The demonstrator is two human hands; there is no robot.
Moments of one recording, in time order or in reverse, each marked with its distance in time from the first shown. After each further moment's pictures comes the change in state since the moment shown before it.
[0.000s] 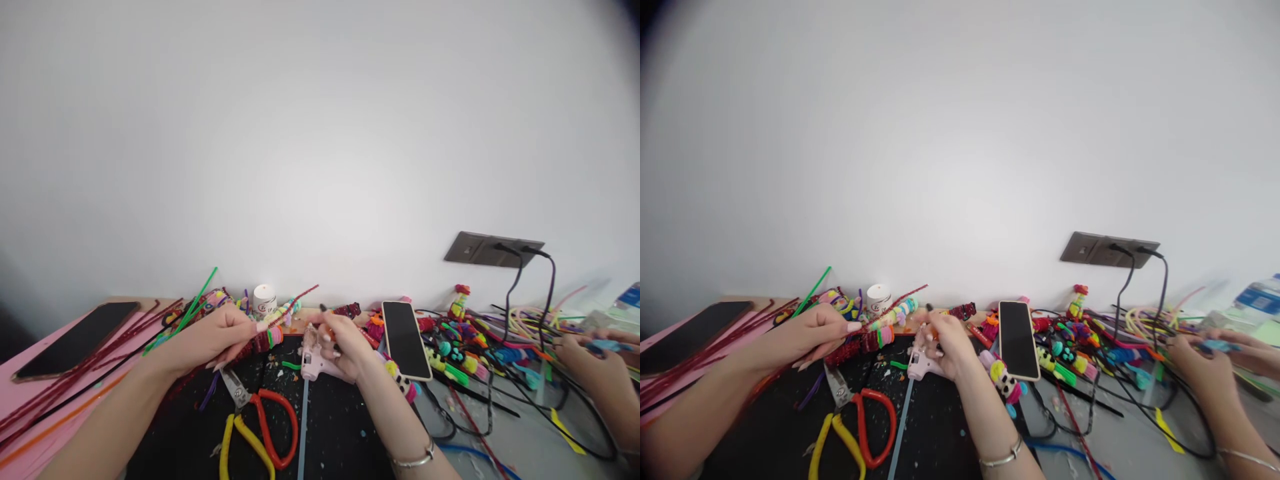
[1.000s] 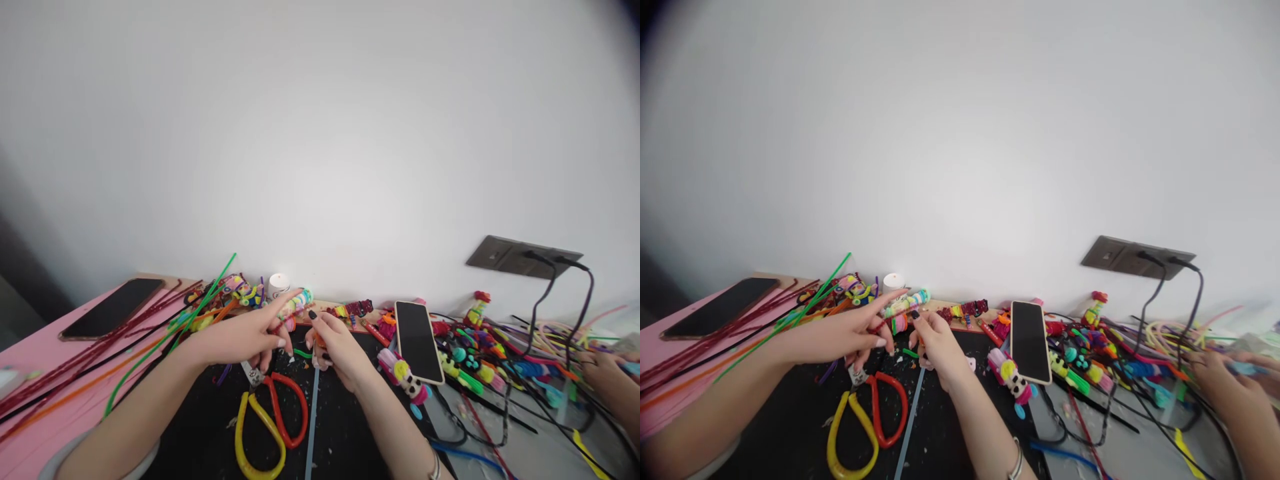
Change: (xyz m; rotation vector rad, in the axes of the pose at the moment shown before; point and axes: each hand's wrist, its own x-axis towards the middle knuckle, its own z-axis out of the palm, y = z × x) left_hand -0.004 0.009 0.020 -0.041 -0.088 -0.112; right_hand -0.012 0.022 0.033 -0.234 -0.044 0.011
